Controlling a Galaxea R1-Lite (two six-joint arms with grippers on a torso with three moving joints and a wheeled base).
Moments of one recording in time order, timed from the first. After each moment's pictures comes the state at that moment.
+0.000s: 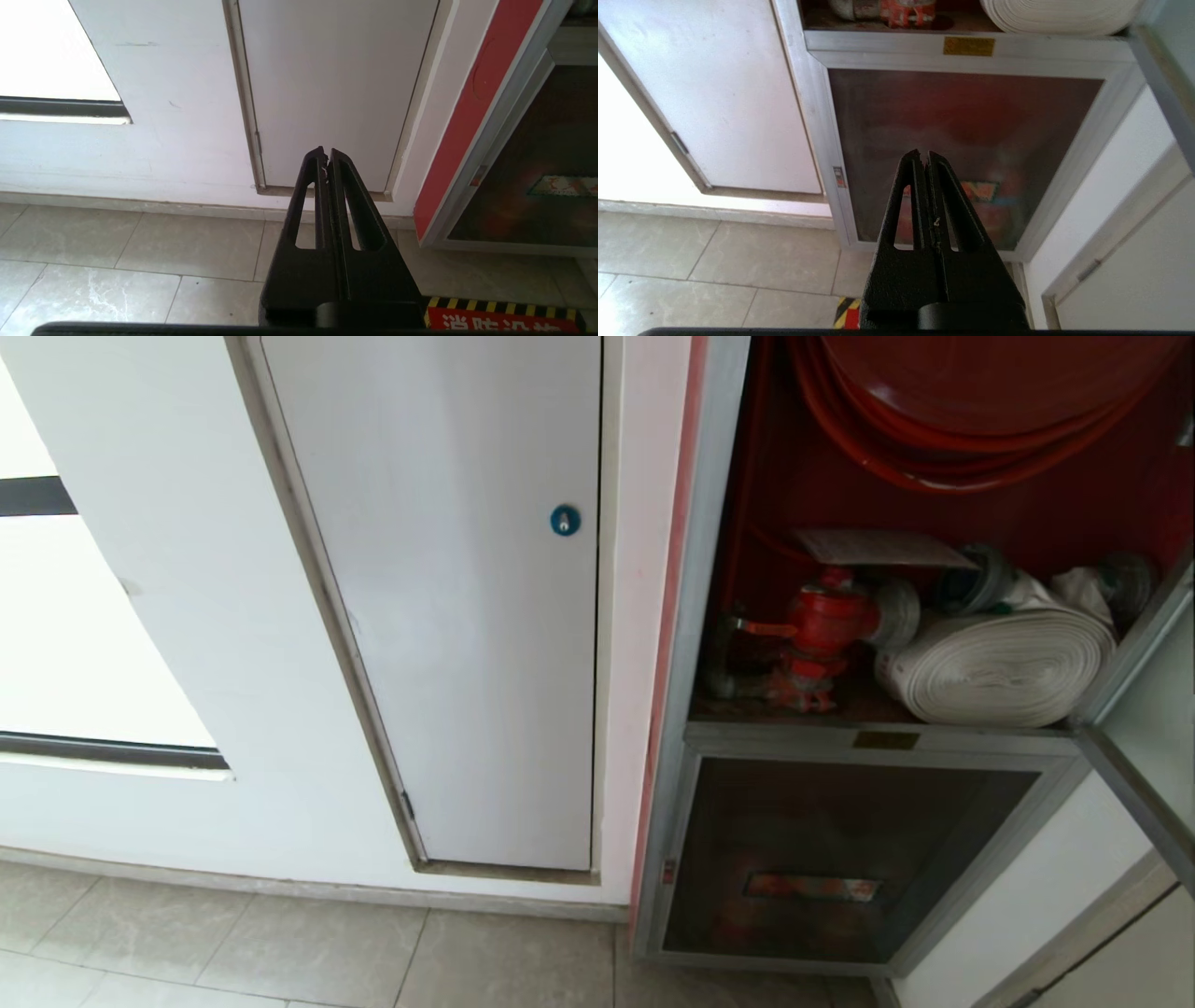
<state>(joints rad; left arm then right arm) 0.00 0.00 0.00 -0.01 -0.02 -0.01 0.00 0.00 0.00 0.00 -0.01 0.02</state>
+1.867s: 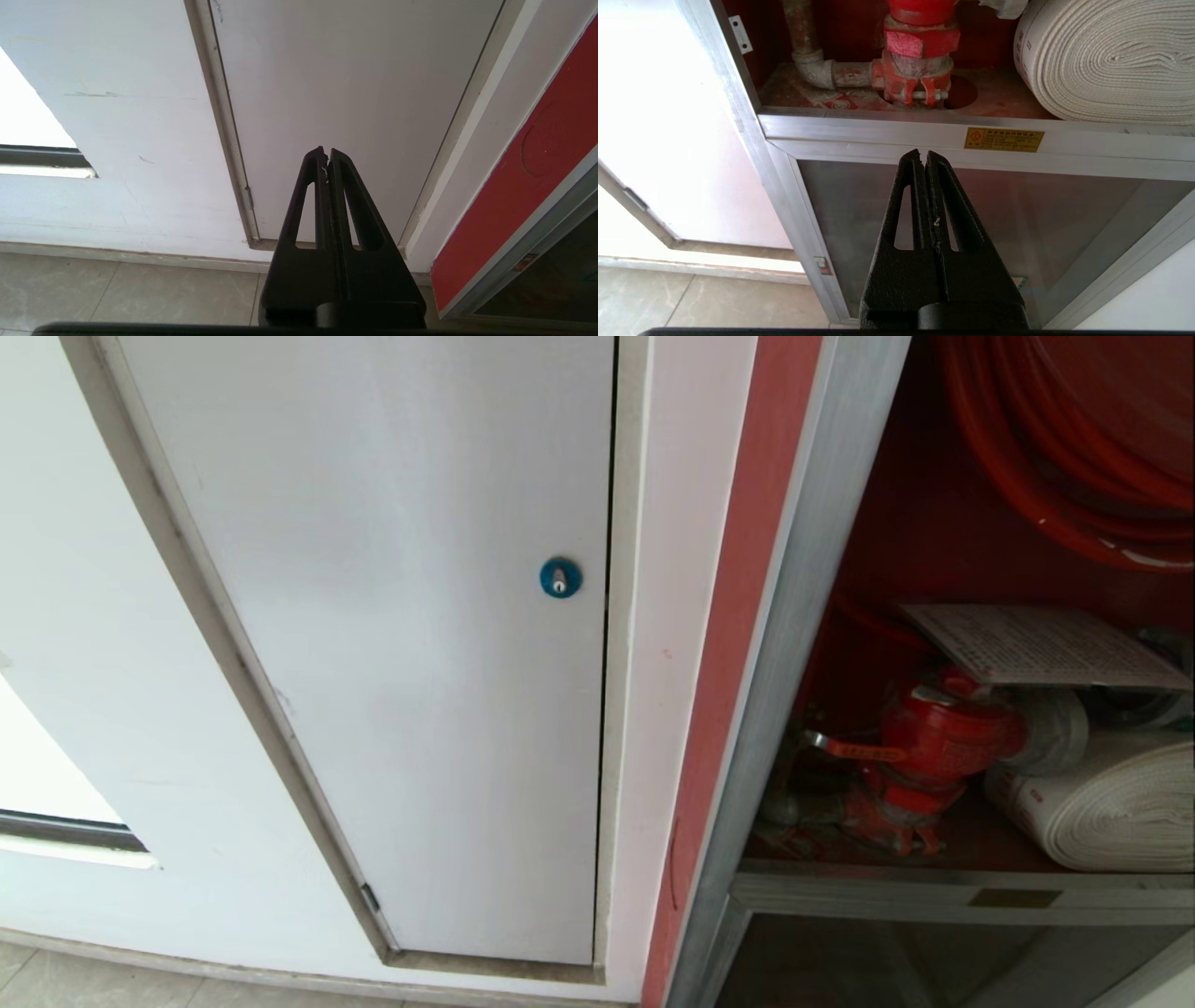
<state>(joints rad) 0.00 0.00 0.00 -0.01 -0.02 -0.01 0.00 0.00 0.00 0.00 -0.01 0.02</state>
